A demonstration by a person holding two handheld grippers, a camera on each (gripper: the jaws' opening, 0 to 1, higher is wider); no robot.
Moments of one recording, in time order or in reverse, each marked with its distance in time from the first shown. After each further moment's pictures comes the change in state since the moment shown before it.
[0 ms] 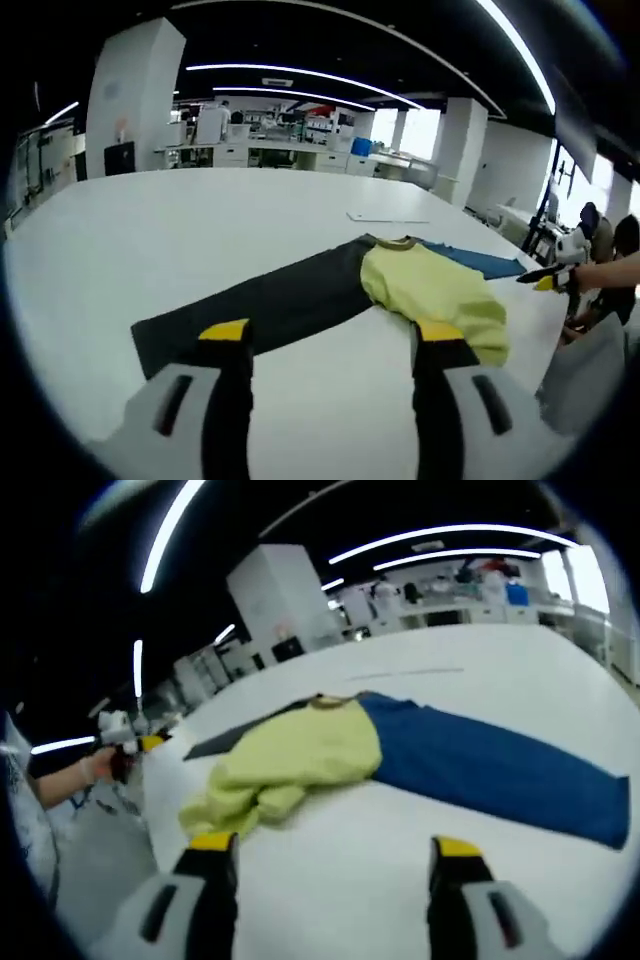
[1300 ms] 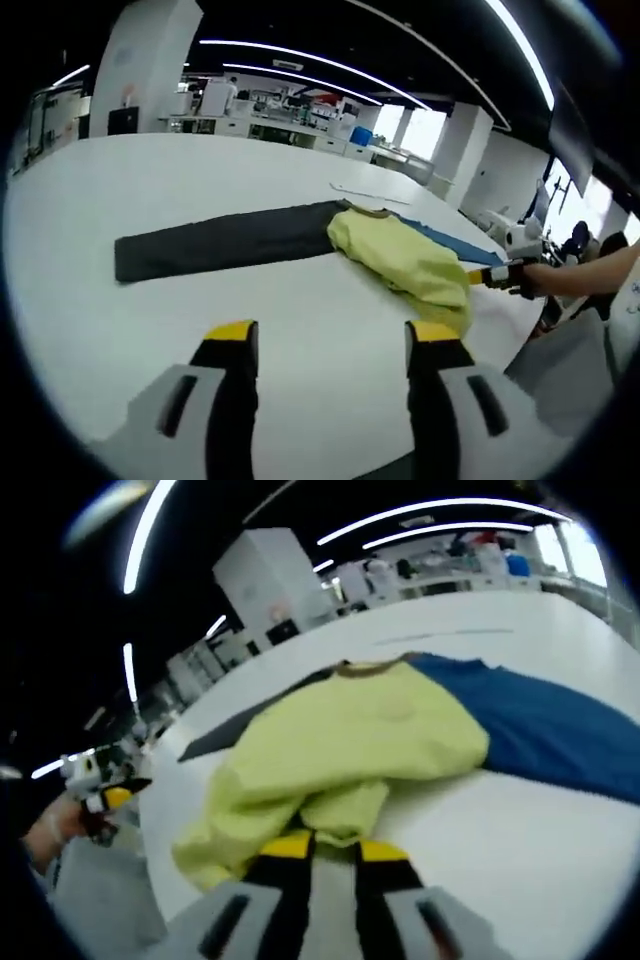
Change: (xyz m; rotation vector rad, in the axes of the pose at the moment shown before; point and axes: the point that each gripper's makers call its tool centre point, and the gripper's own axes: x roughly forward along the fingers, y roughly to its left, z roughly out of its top) left arm -0.030 -0.060 -0.062 -0.114 0.055 -0.019; right arm 0.090 0.050 -0.014 0.093 0.074 -0.022
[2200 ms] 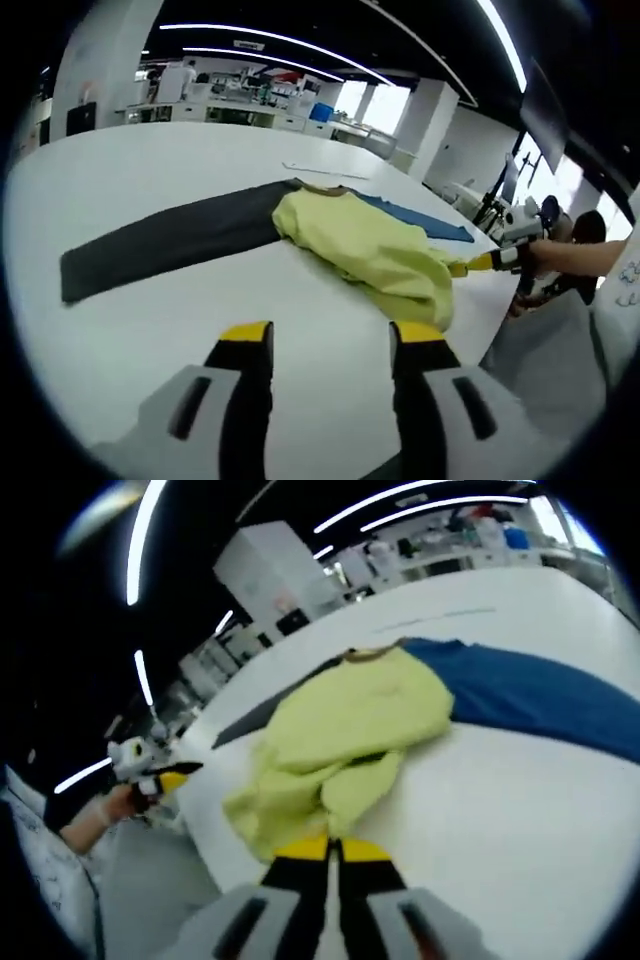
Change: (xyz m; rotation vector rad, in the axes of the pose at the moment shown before) left arm 0.034 -0.041 -0.004 0.073 0.124 -0.190; right arm -0.087 0.009 -0.034 0.078 0.092 0.109
